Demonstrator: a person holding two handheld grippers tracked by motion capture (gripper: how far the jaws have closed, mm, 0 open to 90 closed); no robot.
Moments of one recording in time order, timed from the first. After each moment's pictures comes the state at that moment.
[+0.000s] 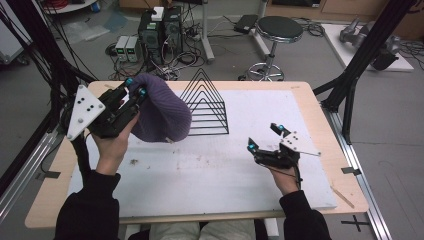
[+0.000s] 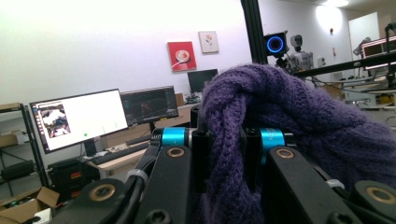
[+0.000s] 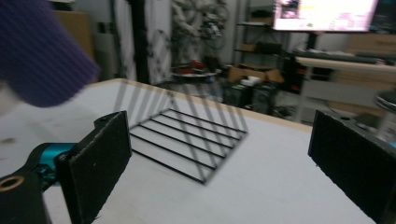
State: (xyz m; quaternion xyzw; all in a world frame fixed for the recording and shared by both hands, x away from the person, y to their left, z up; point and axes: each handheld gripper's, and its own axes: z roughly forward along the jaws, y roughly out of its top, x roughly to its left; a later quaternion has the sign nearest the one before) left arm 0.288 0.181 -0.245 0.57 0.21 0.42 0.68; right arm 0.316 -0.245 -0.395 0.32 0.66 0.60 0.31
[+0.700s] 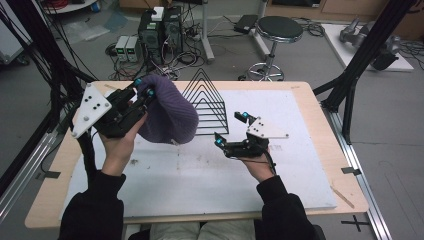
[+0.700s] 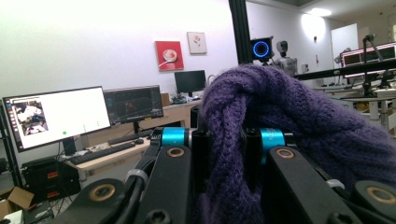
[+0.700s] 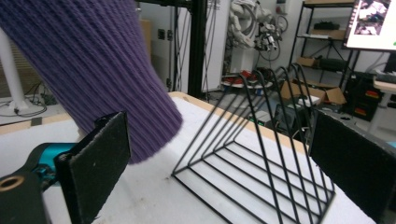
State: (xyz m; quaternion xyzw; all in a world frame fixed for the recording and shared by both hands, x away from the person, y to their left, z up) left arm 0.288 0.165 -0.242 0.57 0.21 0.39 0.69; right arm 0.336 -0.169 -0.367 0.23 0.69 0.63 0.25
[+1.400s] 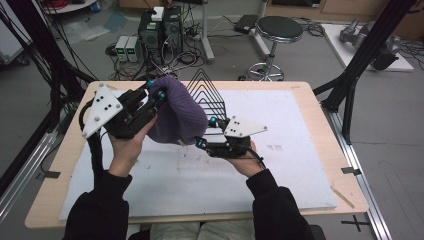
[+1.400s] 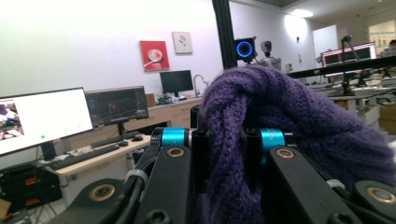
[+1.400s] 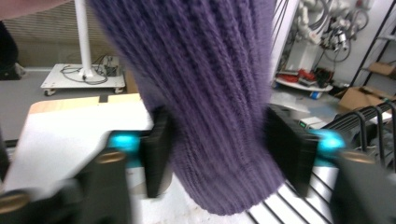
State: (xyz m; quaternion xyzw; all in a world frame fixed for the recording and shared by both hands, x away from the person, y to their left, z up) left arm 0.289 0.152 -0.242 0.59 0.19 0.37 0.70; right arm 0.332 -0.128 -0.349 0.13 0.75 0.62 0.19
